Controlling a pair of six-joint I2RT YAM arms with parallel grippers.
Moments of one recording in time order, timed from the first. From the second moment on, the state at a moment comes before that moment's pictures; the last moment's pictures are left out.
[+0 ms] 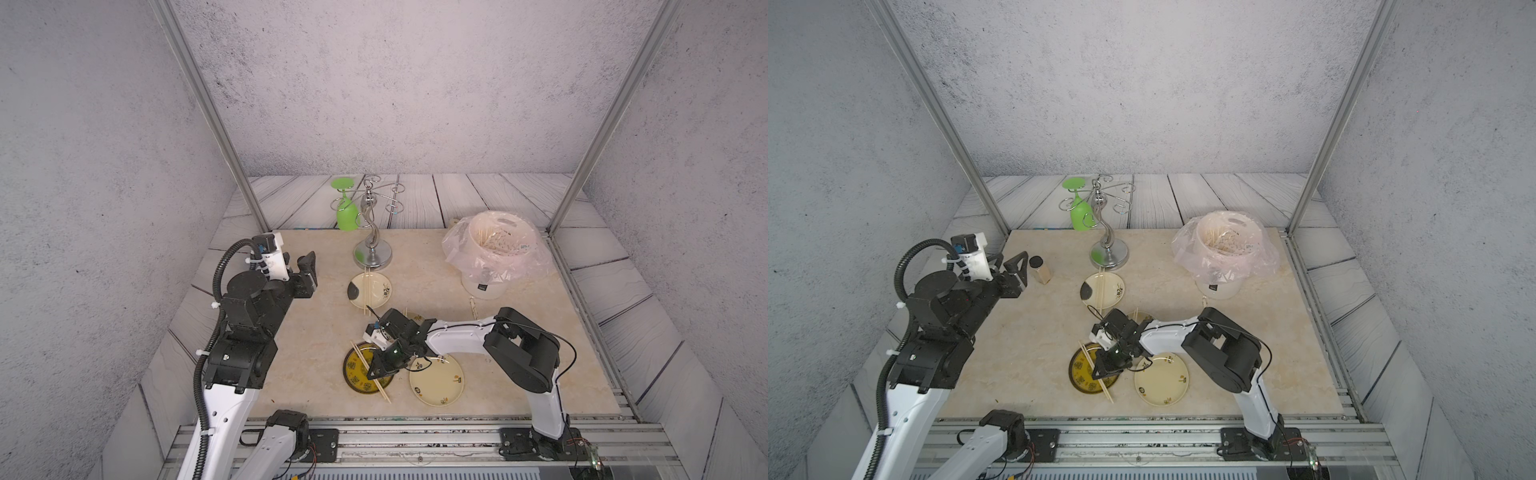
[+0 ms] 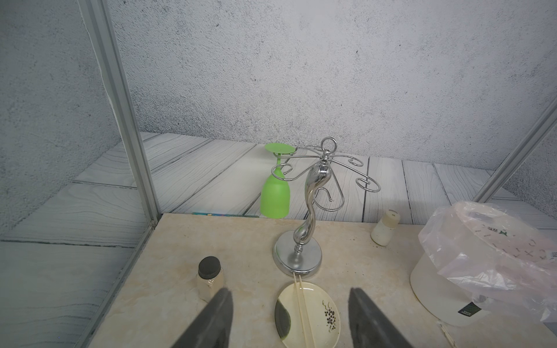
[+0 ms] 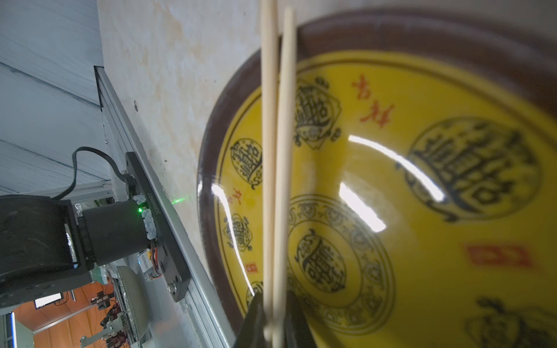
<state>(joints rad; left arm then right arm) -0.18 0.76 1.03 -0.37 -0.01 -0.17 1.02 2.02 1.19 -0.20 -0.63 0.61</state>
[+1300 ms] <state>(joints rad) -0.19 0.77 1.03 -0.37 0.00 -0.17 1.02 1.68 1.20 -0.46 -0.42 0.52</state>
